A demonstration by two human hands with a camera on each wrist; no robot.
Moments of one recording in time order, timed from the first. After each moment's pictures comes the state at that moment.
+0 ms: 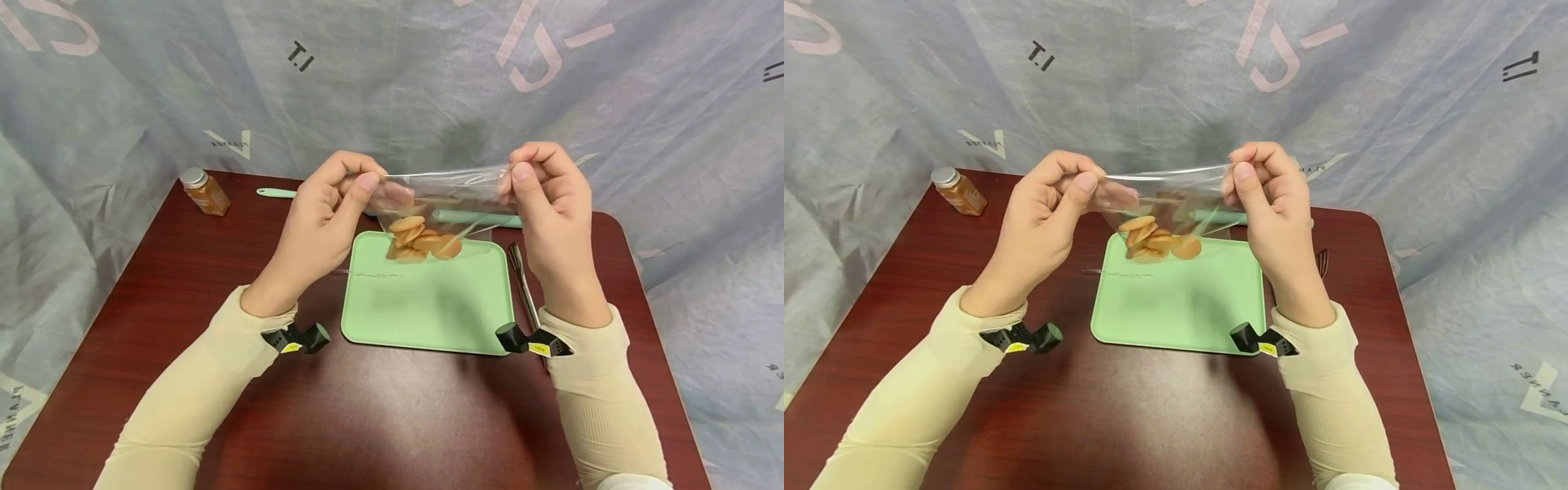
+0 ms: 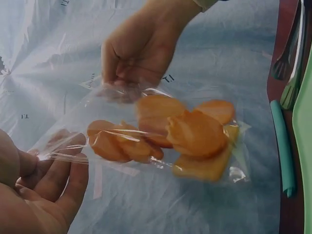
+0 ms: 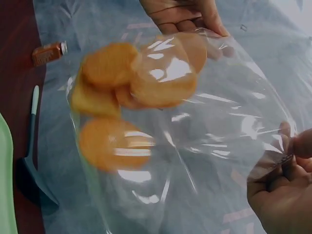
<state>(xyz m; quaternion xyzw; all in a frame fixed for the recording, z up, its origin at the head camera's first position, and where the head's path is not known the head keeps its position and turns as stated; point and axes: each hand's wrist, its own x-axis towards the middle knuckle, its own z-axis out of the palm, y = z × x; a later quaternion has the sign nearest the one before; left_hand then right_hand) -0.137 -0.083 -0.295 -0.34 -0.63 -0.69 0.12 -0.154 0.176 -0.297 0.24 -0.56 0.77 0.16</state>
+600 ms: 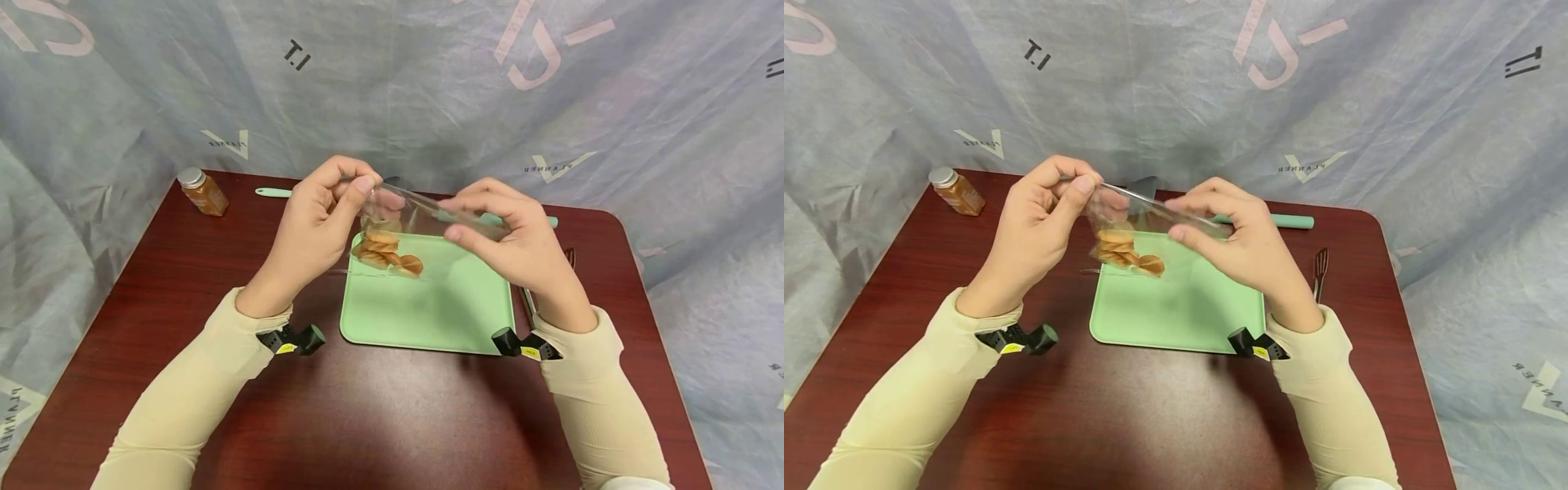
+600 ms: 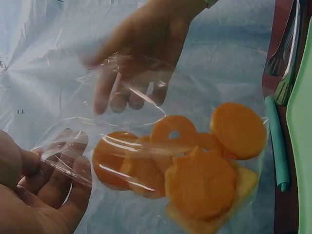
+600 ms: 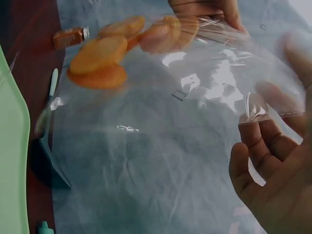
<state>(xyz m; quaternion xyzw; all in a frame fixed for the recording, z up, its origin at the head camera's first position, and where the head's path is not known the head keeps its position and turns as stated) -0.133 -0.090 -0.295 -0.29 -0.66 -0.69 0.09 -0.148 0.176 -0.313 0.38 -0.72 0.57 0.12</state>
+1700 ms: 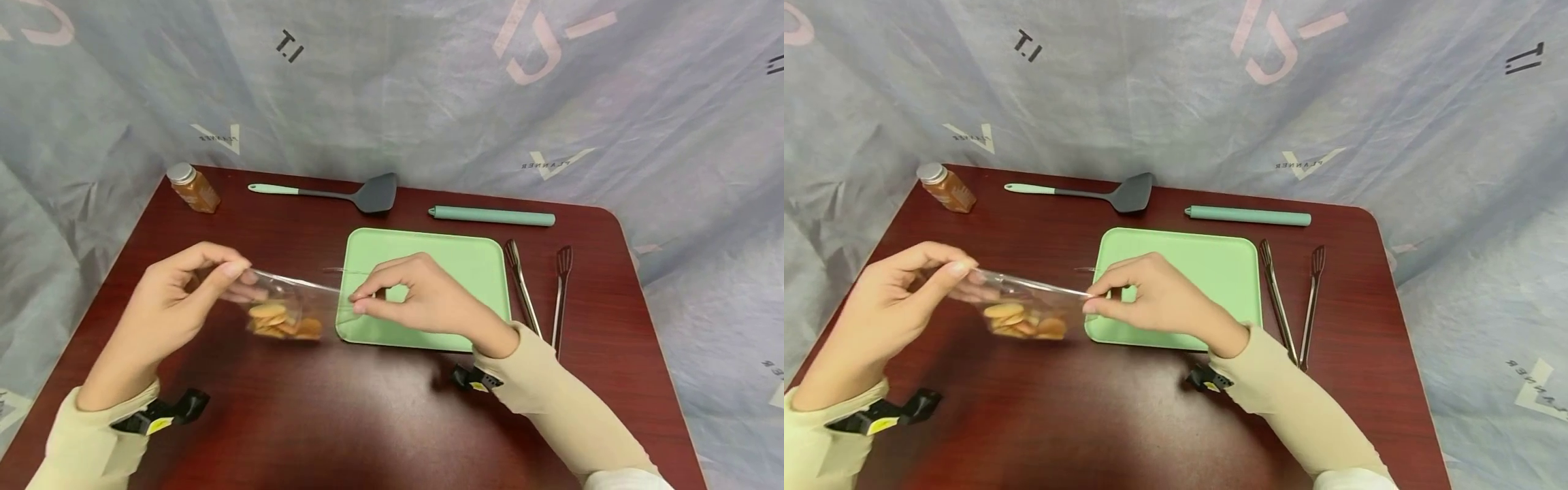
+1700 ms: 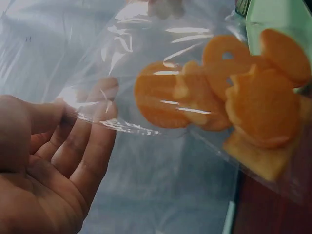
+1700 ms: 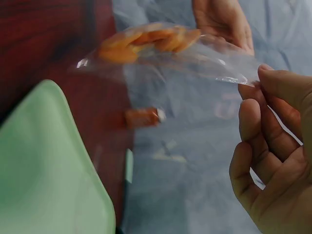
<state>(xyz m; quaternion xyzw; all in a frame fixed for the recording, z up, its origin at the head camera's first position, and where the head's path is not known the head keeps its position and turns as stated) -0.064 -0.225 -0.339 -0.20 -0.76 -0.62 0.05 -0.115 0.099 -0.365 0.45 -0.73 0.51 -0.05</state>
